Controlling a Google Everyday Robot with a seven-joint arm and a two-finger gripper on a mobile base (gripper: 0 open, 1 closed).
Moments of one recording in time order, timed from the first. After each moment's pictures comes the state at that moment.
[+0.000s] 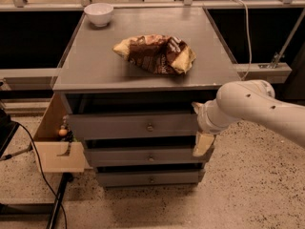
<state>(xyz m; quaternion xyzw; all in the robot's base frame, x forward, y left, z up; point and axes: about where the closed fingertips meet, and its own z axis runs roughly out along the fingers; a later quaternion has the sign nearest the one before) 0.578 -0.152 0.662 -0.68 0.69 -0.03 0.23</state>
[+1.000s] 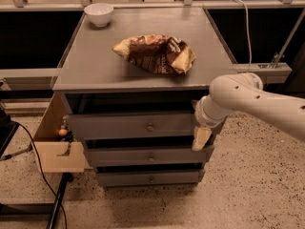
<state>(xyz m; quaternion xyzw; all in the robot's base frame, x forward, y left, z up) 0.611 -0.151 0.643 -0.68 0.70 -0.03 0.20</state>
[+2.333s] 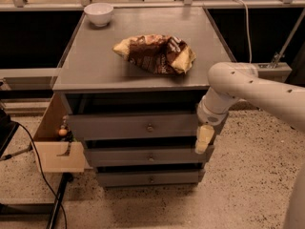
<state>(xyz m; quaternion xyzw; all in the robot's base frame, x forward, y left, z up) 0.592 -0.169 0.627 -0.65 0.75 0.05 0.09</state>
